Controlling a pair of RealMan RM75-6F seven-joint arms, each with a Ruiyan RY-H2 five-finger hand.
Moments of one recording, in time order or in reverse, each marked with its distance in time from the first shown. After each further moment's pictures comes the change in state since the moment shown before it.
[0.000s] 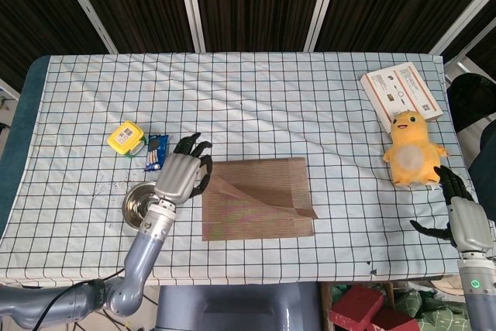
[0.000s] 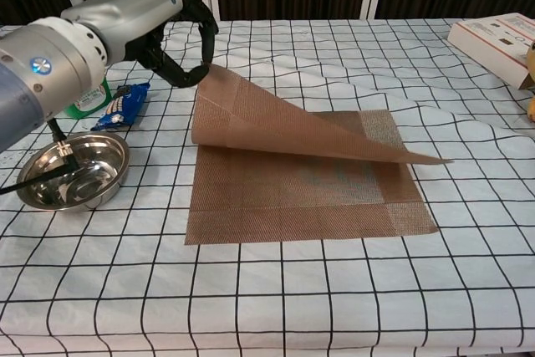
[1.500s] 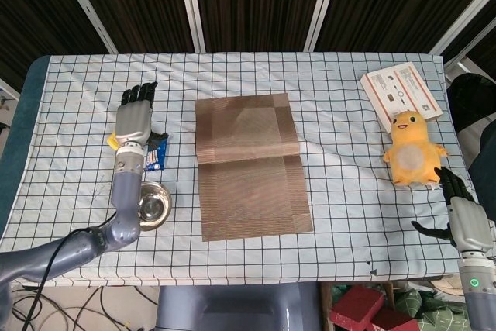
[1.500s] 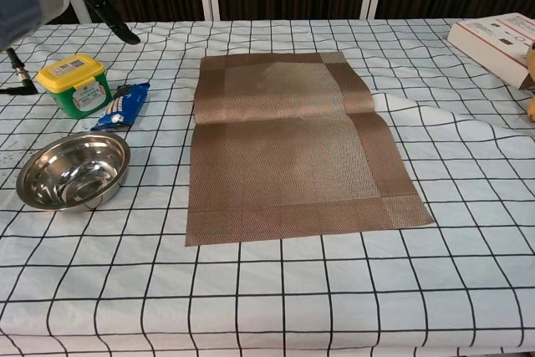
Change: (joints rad) left arm -0.176 0.100 -0.148 0.334 -0.410 -0.062 -0.016; right arm 0.005 0.003 0.003 -0.009 0.033 -0.013 -0.053
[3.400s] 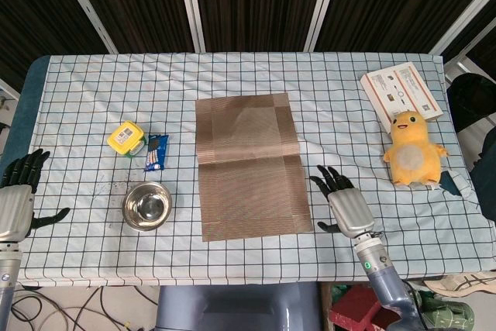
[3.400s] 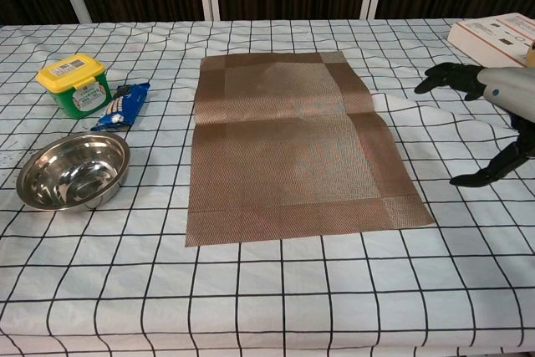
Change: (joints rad) left arm 0.638 0.498 0.448 -0.391 0.674 0.358 -0.592; right arm 0.239 -0.337 -0.017 -0.042 -0.089 -0.125 -0.513
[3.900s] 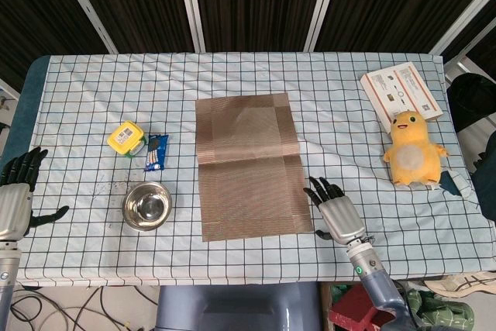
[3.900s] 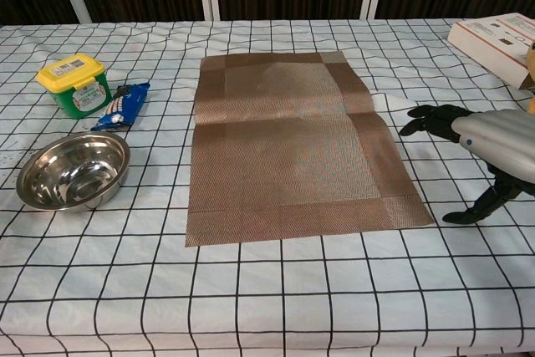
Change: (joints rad) left arm 0.006 -0.001 -0.014 0.004 0.002 -0.003 -0.010; right arm 0.013 -0.091 -0.067 0.157 -0.048 -0.013 -0.019
